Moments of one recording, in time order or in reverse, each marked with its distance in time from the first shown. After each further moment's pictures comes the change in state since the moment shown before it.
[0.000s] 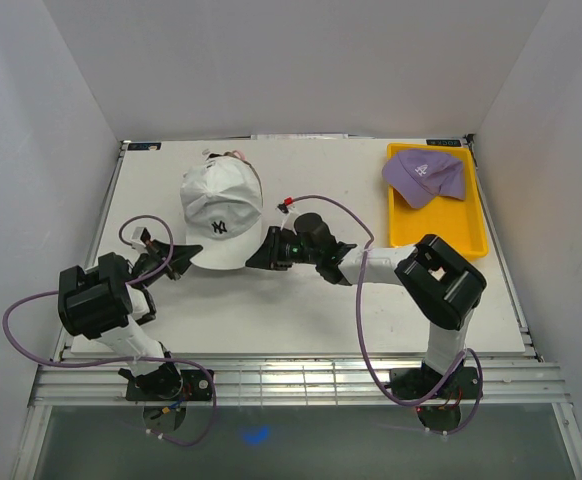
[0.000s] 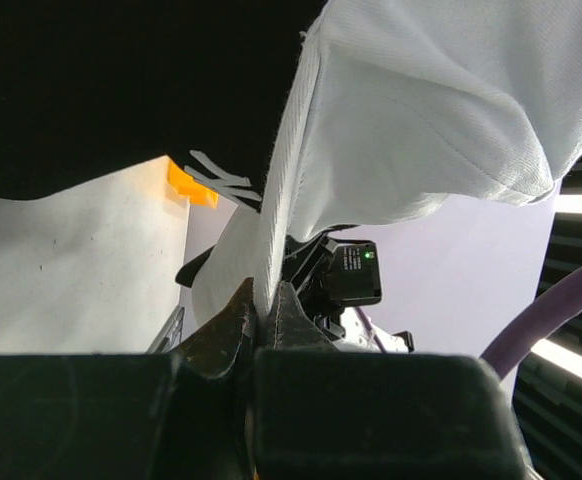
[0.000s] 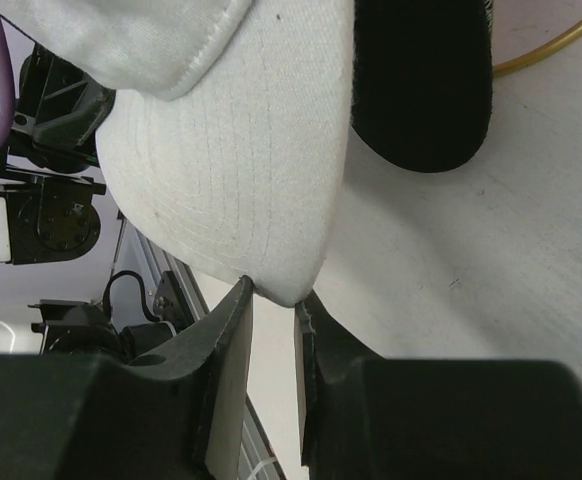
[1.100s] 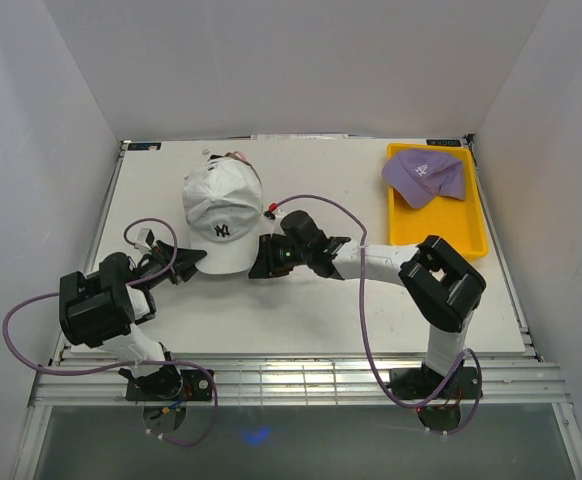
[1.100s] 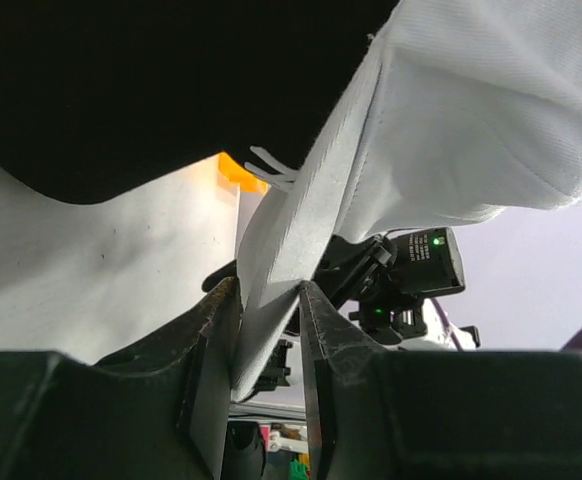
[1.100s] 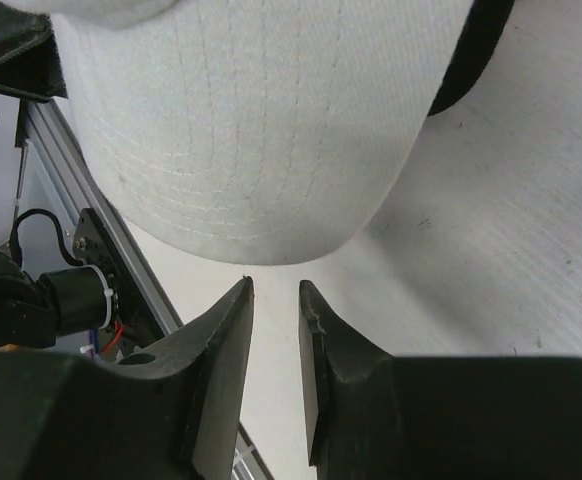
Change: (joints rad) left arm -0.006 -0.046 -0.002 -0.230 0.017 0.281; right arm 0.033 -0.002 0.119 -0.342 0.004 -0.197
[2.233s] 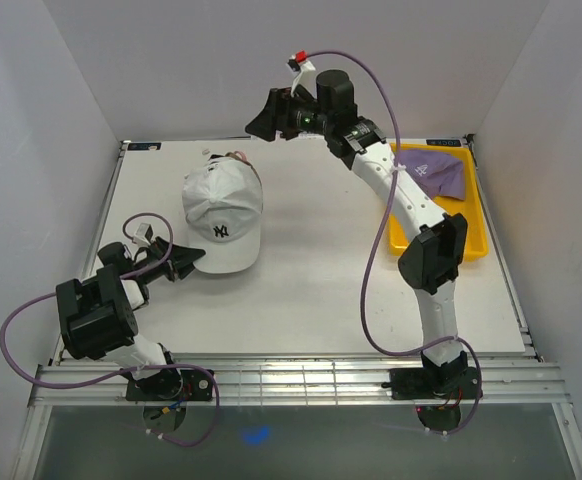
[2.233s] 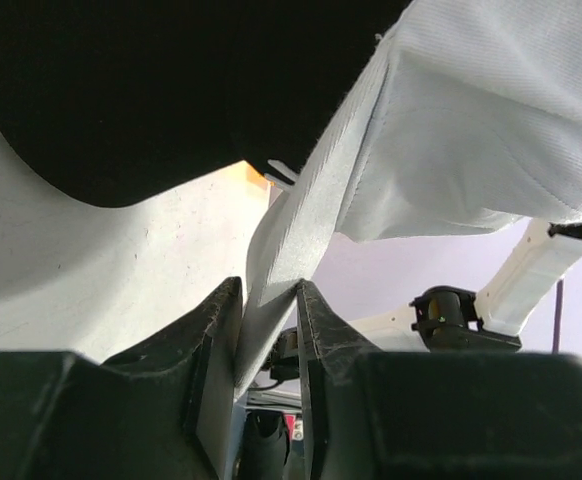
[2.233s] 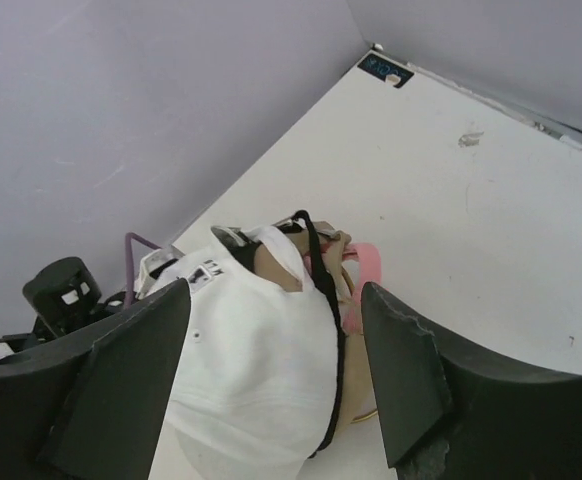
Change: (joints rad) left arm 0.016 -0.100 0.119 -0.509 0.000 0.329; right arm -0.327 0.273 1.180 -0.464 -0.136 -0.253
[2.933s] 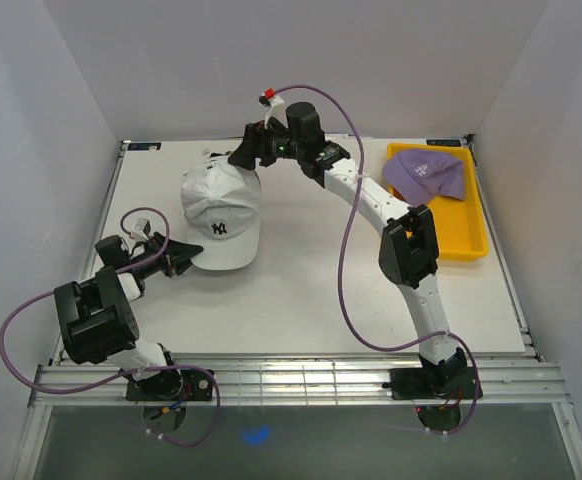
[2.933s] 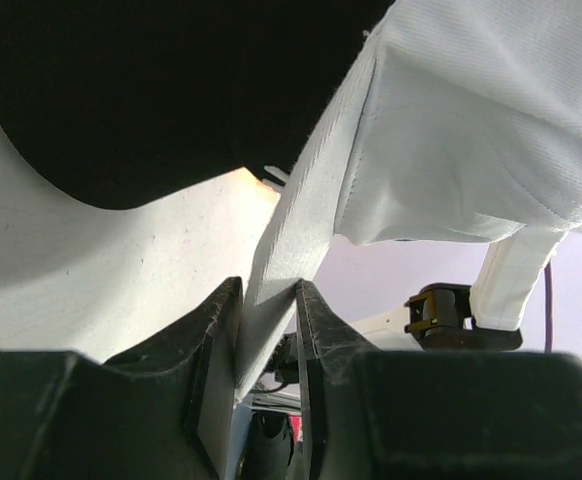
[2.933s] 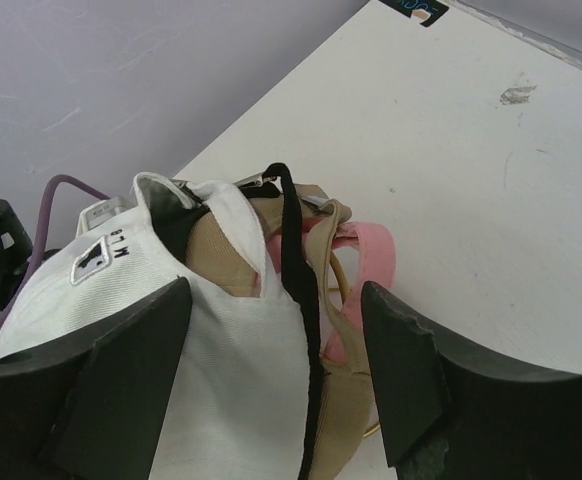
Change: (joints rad) left arm 0.001 -0.030 0.080 -0.203 -0.022 0.093; right arm 0.062 0.173 -0.087 0.182 -0.031 -0.054
